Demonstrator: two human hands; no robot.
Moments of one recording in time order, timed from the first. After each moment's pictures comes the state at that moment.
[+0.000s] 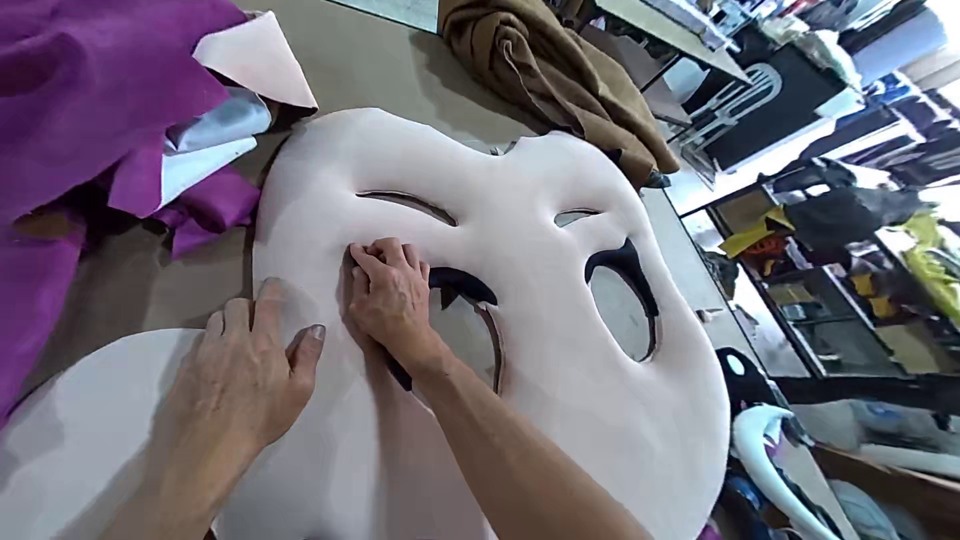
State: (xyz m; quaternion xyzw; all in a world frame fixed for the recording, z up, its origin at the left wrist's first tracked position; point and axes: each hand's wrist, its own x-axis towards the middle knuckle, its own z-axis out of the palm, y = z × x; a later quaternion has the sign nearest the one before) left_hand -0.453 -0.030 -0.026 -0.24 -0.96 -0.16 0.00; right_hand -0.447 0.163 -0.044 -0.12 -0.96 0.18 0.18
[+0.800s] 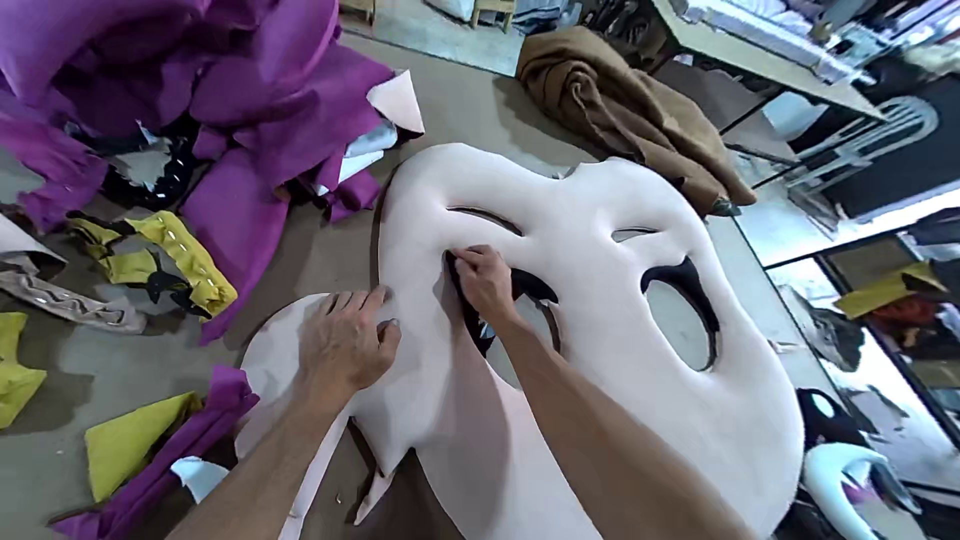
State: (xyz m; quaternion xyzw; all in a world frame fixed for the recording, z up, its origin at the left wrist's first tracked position) left_hand -0.404 -0.073 -0.018 -0.28 -0.95 -0.16 0.03; right_hand -0.403 0.183 -0.017 -0.15 -0.93 0.31 0.15
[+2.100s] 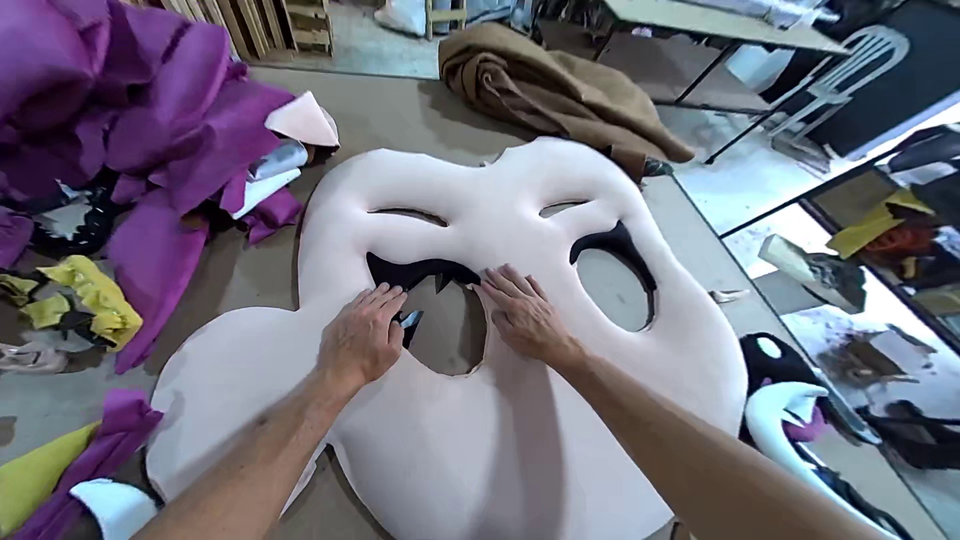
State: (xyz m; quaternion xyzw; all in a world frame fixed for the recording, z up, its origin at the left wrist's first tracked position) left_hand -0.356 0.052 -0.016 -0.41 -0.90 -0.17 0.00; right_hand -0.243 0.346 -0.020 -0.02 -1.00 0.08 0.02
